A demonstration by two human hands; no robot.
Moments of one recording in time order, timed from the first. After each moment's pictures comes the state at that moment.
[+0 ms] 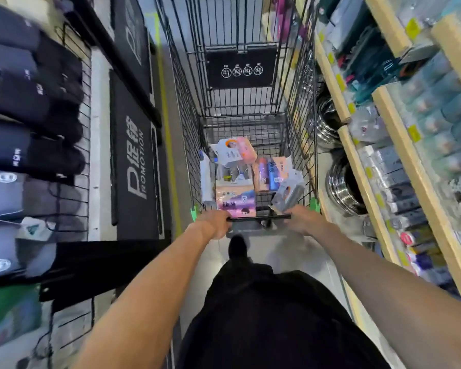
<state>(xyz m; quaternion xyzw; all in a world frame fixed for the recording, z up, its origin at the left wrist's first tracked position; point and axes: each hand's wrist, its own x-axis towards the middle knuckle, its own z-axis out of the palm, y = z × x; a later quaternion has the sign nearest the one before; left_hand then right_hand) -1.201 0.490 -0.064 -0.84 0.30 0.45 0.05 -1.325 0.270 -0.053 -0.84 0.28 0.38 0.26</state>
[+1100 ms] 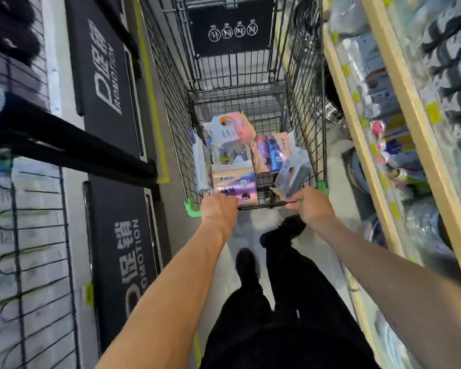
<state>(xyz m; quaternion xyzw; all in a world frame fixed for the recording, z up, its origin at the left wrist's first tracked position) -1.546 0.533 -0.060 -0.85 0.37 0.28 0.25 -1.657 0.344 -0.083 -0.81 0.40 0.28 0.32</state>
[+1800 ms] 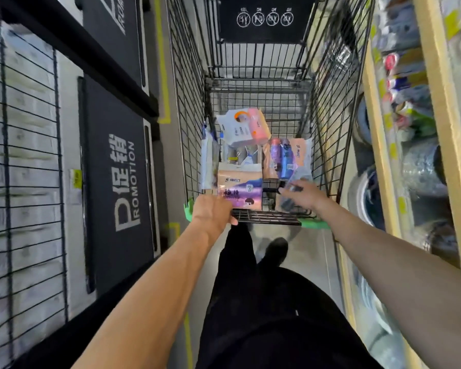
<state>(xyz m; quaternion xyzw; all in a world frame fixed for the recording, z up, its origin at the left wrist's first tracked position) -1.769 0.626 -0.060 -0.82 0.36 0.36 0.24 -1.844 0.402 -0.116 -0.71 0.40 0.37 0.45</state>
